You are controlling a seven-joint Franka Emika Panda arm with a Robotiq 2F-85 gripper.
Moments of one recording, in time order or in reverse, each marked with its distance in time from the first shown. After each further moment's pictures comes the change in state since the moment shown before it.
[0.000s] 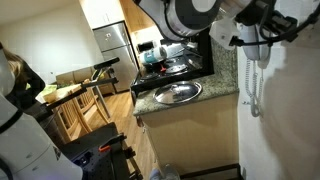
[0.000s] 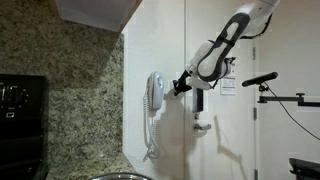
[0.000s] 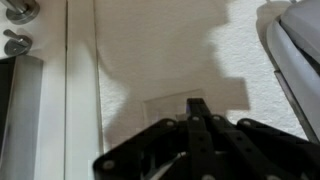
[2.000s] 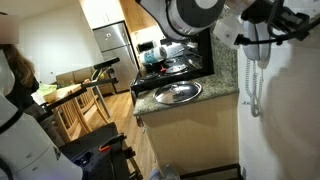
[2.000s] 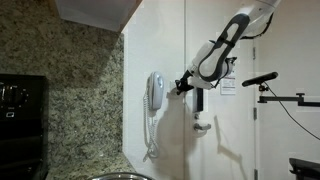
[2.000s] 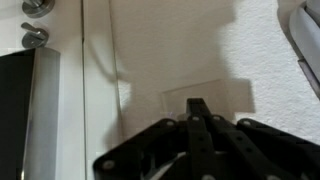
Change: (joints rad) arm 0.008 0.002 -0.040 0.002 0.000 0.000 0.003
